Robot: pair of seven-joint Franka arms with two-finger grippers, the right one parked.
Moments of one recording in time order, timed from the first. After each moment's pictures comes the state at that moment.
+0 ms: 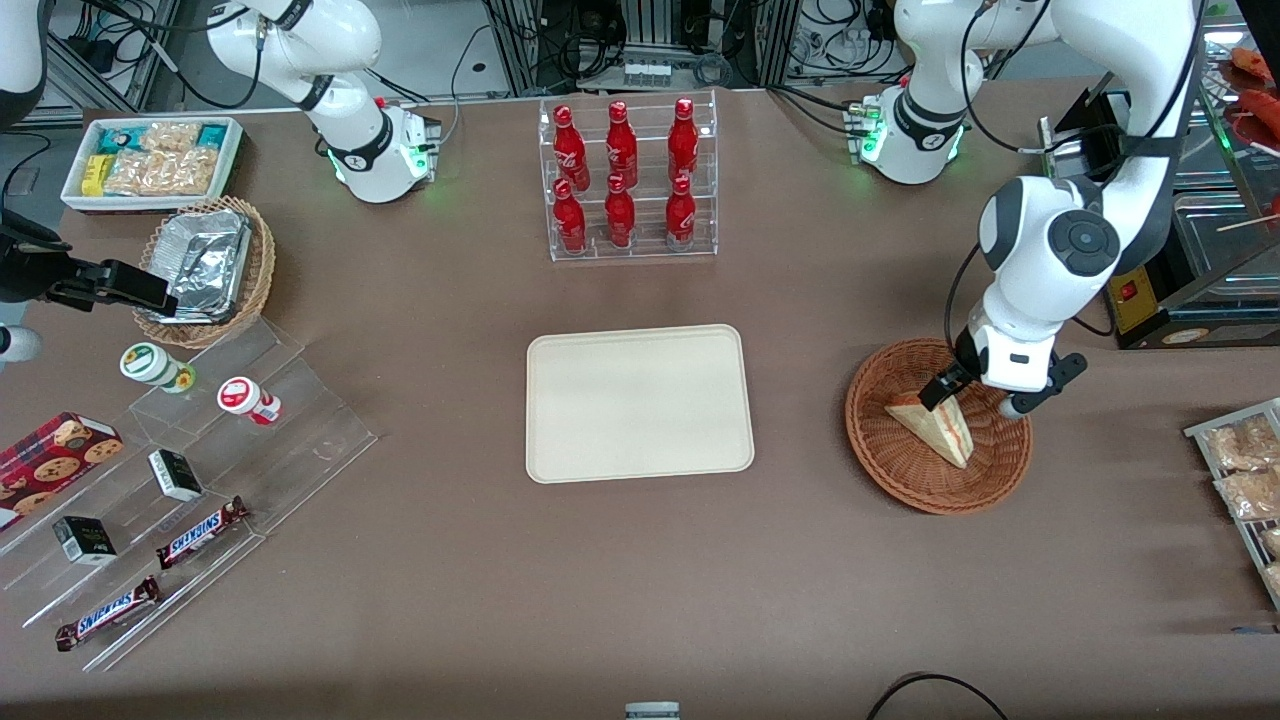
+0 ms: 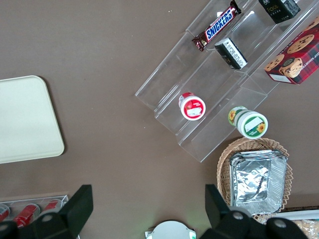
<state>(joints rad) -0.05 0.12 -0.10 -2.31 0.03 2.54 -0.76</state>
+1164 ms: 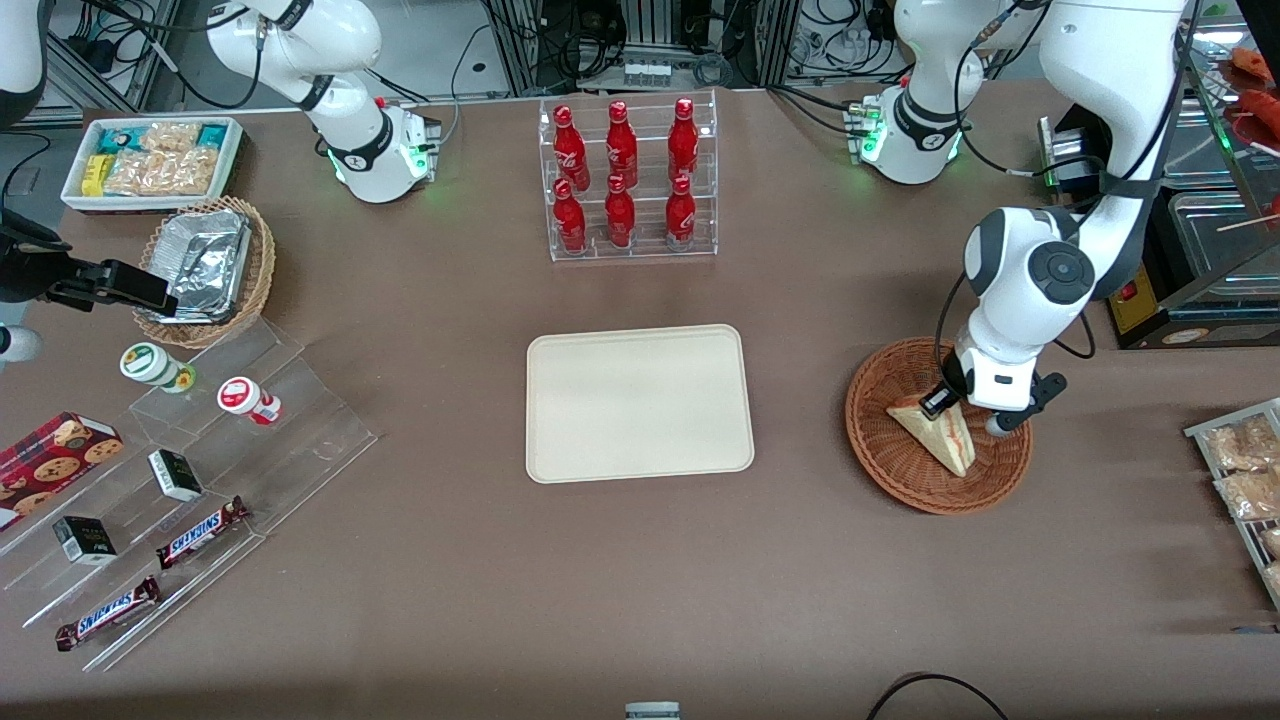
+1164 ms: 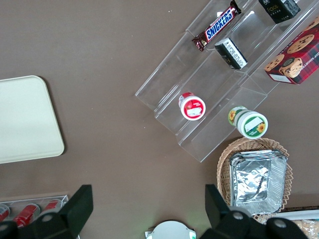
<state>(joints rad) -0.05 0.19 -0.10 -2.27 0.03 2.59 -0.77</state>
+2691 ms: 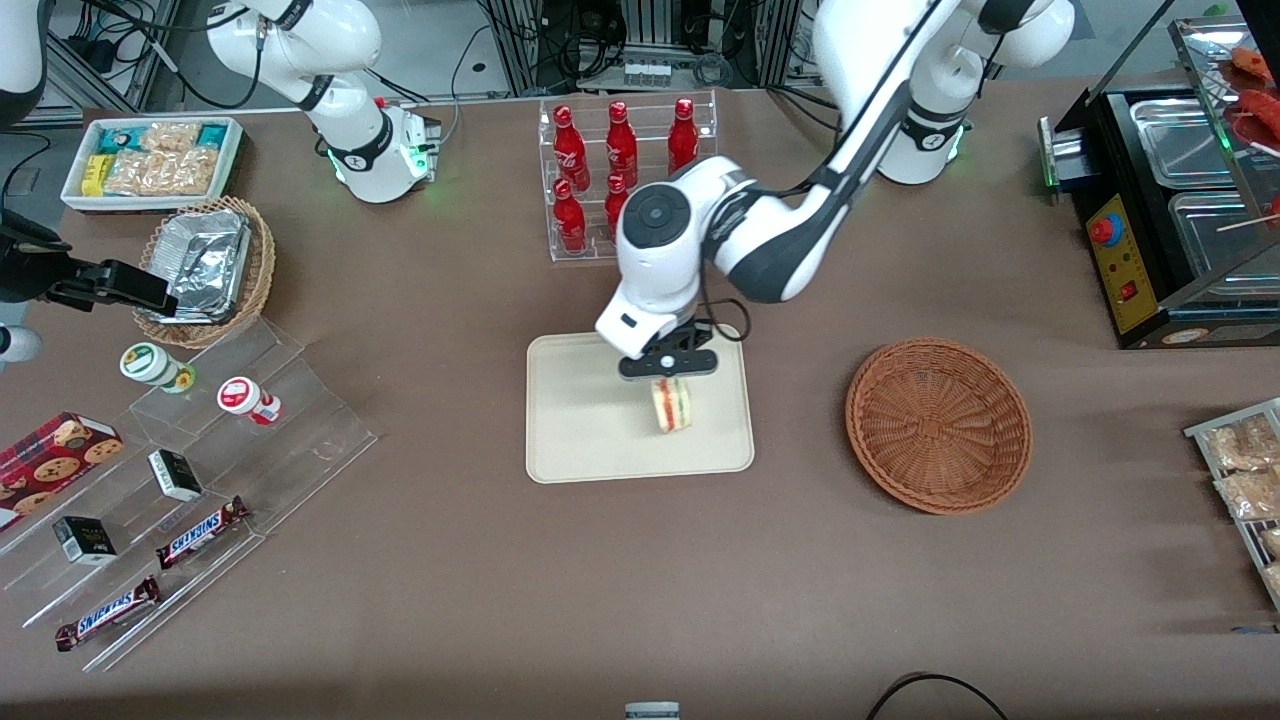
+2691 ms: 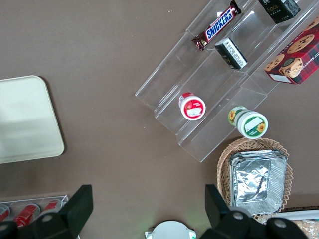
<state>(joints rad) -0.69 0.57 -0.16 -1.54 0.14 2.11 -0.95</state>
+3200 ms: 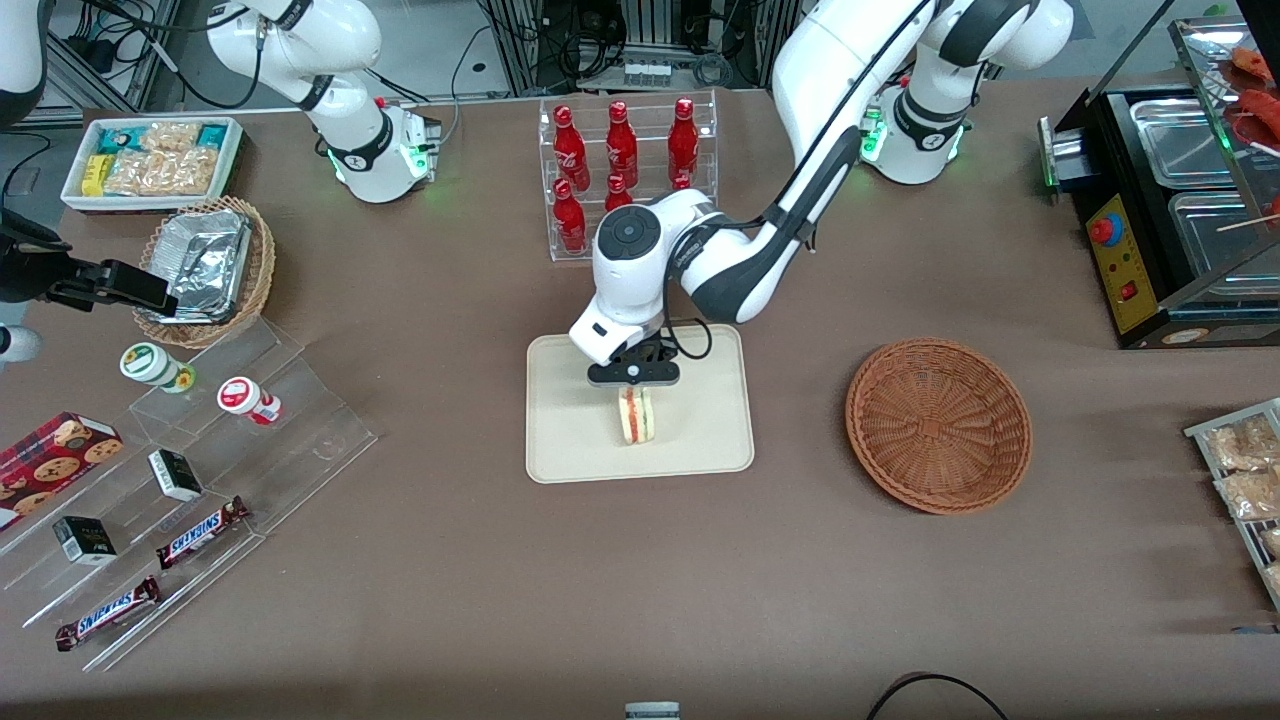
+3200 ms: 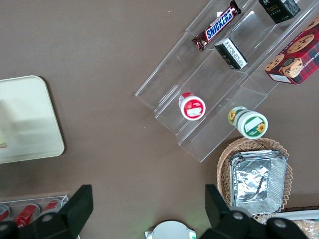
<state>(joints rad) -0.73 0.68 -0.16 -1.54 0.19 2.29 -0.98</state>
